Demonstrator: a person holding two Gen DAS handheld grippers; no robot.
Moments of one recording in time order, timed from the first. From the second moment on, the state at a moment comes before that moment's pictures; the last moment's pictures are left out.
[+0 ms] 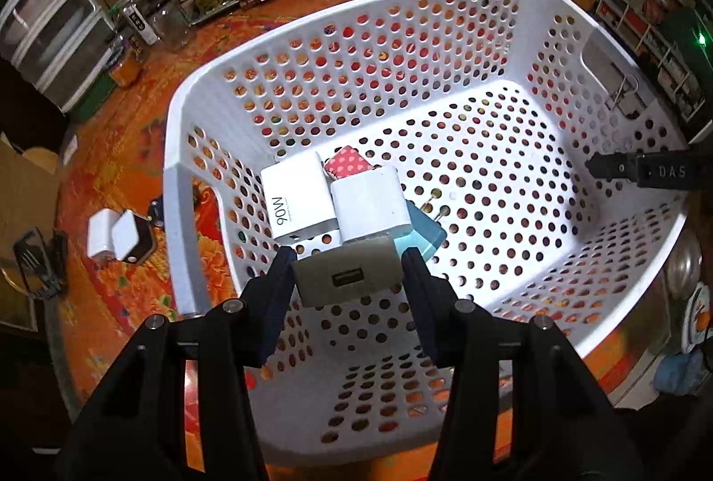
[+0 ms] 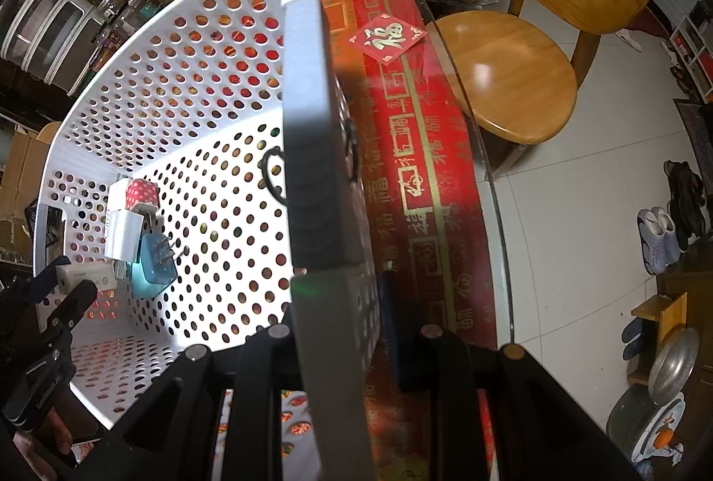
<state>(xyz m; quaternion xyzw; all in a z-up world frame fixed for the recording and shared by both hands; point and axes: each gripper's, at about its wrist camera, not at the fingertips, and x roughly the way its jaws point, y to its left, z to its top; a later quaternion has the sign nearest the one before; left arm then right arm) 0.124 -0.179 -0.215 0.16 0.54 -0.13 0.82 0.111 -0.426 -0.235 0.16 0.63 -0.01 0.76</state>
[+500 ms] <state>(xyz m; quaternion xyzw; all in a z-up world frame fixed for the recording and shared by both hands) 0.106 -0.122 -0.153 0.07 0.45 -0.14 0.88 0.111 -0.424 -0.235 0.15 0.63 -0.02 0.76</state>
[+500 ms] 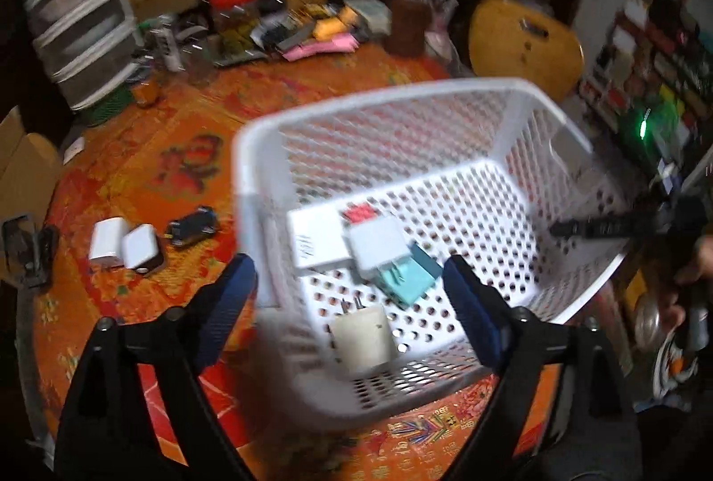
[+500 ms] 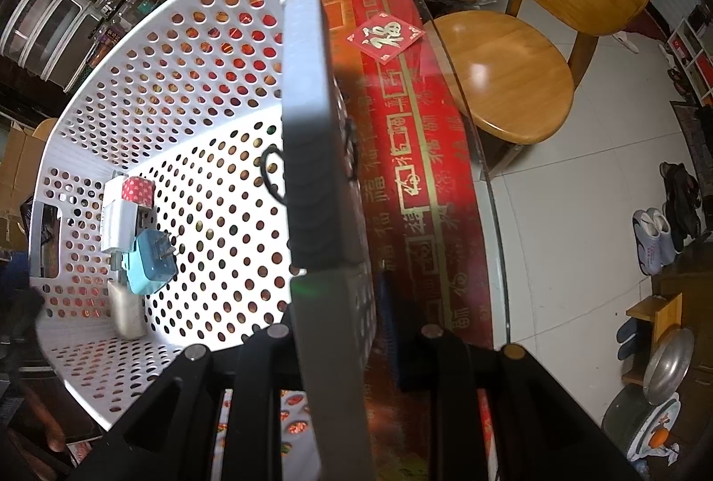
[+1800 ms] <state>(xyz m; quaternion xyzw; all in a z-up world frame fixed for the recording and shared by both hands) 0.287 0.172 -0.292 -0.10 0.55 0.09 0.82 0.112 -0.419 -0.235 0.14 0.64 -0.03 0.75</state>
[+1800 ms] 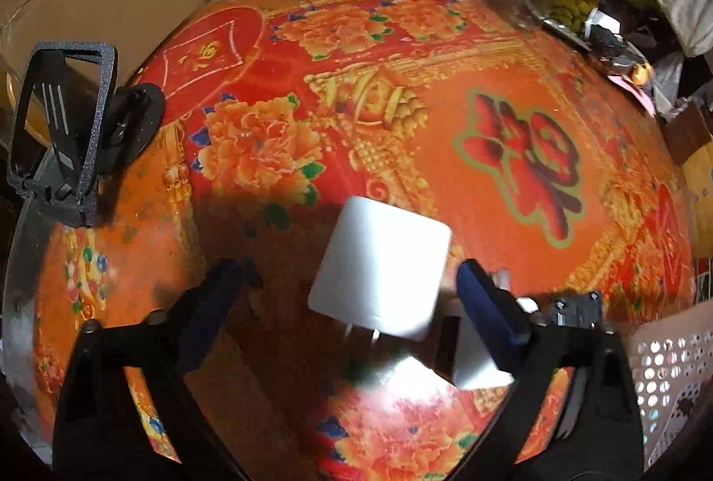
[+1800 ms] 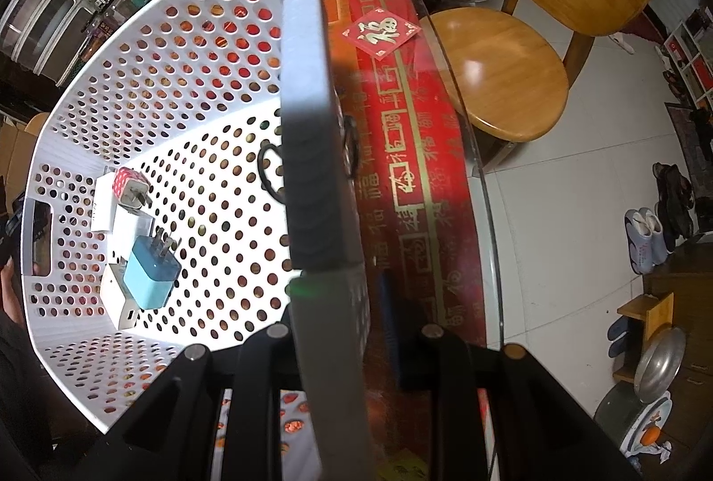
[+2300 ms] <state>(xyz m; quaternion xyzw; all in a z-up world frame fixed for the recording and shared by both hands) 0.289 0.149 -0.305 -0.05 0.56 0.08 0.82 0.112 -0.418 -0.234 0.13 0.64 -0.03 0.75</state>
